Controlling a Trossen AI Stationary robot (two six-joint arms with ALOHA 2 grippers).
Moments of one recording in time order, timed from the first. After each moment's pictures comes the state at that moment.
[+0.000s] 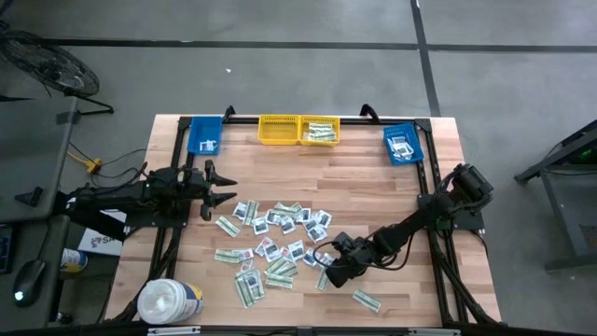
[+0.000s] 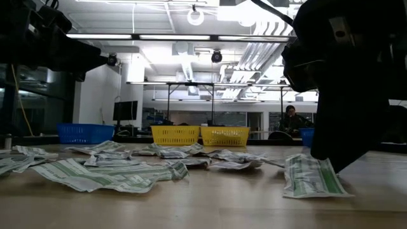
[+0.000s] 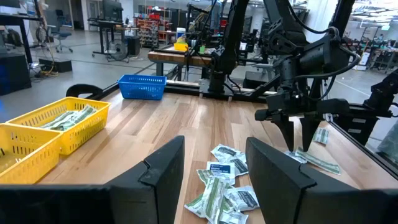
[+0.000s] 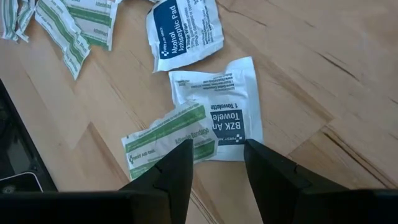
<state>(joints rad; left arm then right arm) 0.08 0.02 0.01 0.01 0.01 -0.09 0.54 1.80 0.90 -0.08 0.15 1.37</state>
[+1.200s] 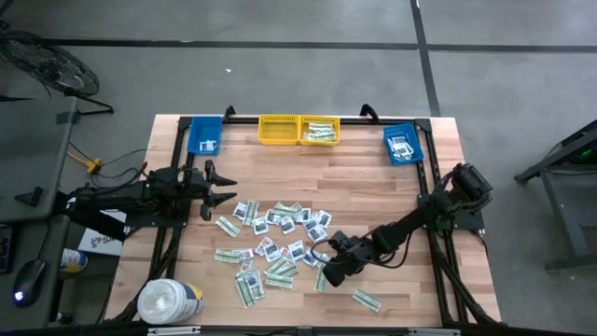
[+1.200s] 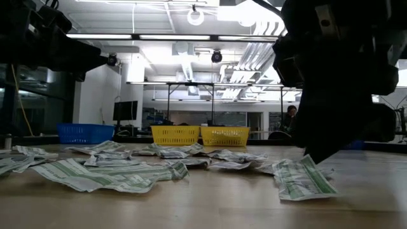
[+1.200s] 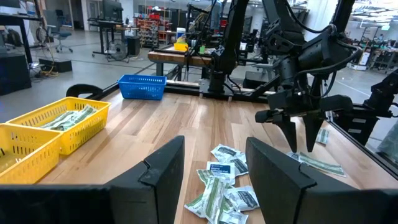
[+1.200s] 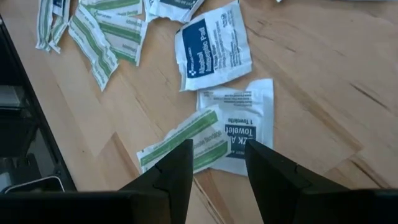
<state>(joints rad) 0.08 0.02 0.01 0.01 0.01 -0.09 0.52 1.80 0.89 0.00 0.15 1.32</state>
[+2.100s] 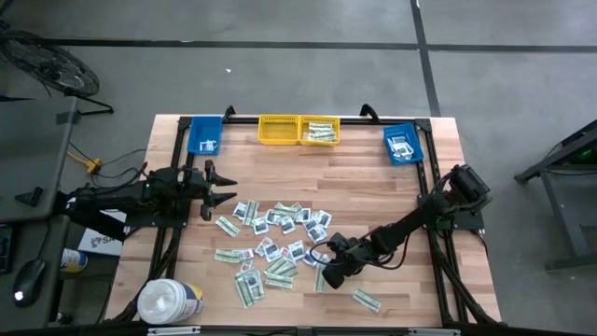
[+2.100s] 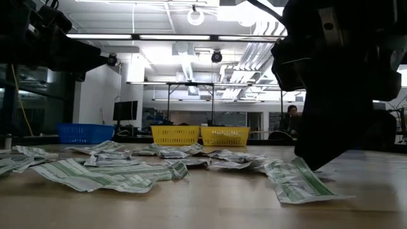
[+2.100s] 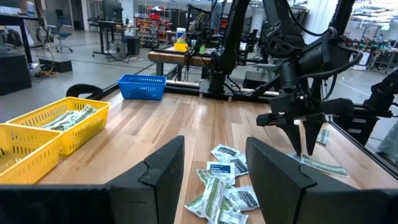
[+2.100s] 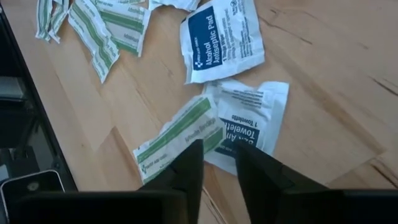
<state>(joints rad) 0.08 0.02 0.01 0.01 0.01 -0.09 0.52 1.82 0.89 0.04 0.12 1.29</state>
